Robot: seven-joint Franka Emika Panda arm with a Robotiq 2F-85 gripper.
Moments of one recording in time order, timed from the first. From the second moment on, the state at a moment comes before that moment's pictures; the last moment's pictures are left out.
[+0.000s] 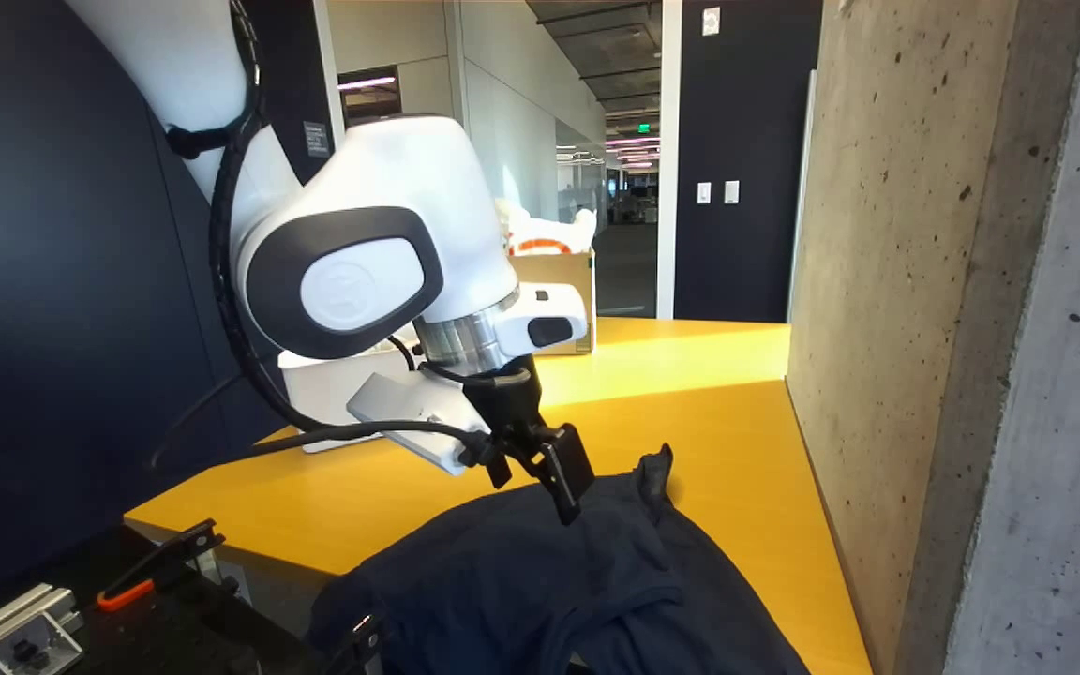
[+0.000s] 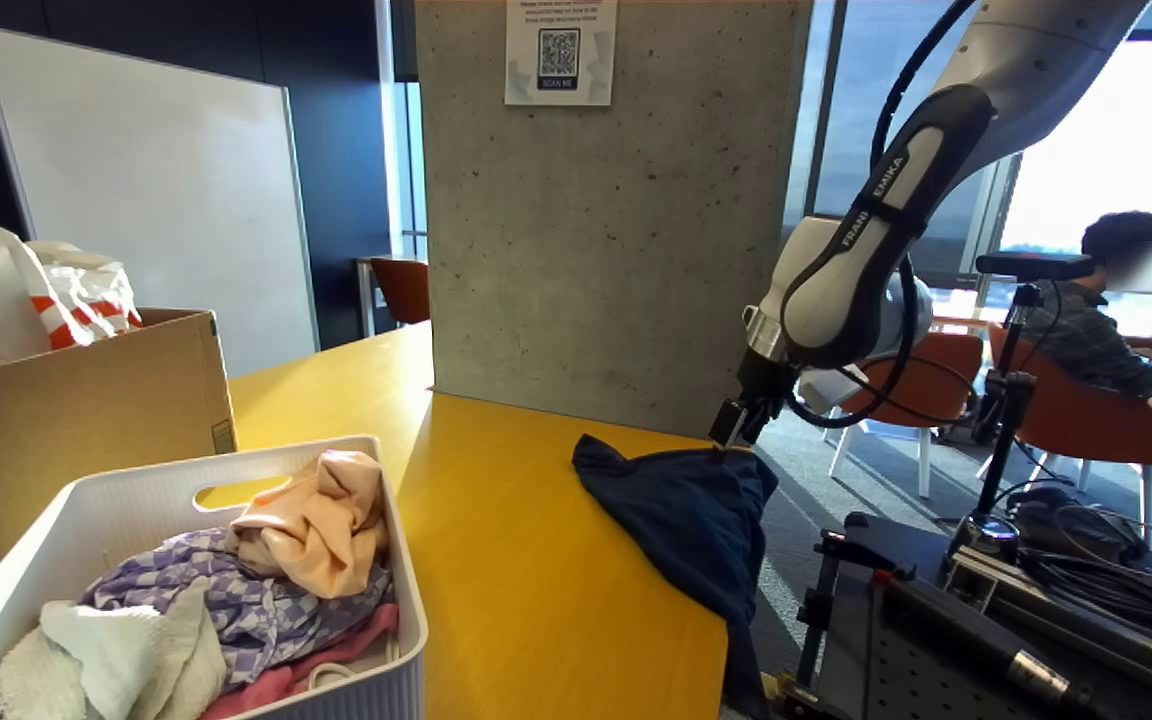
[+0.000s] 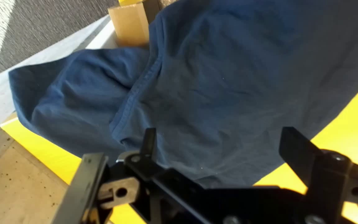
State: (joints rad) arm -0.37 0.33 0.03 -2.48 0.05 3.09 -0.20
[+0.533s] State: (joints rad) arm -0.88 0.49 0.49 -2.40 0.15 3.09 -0.44
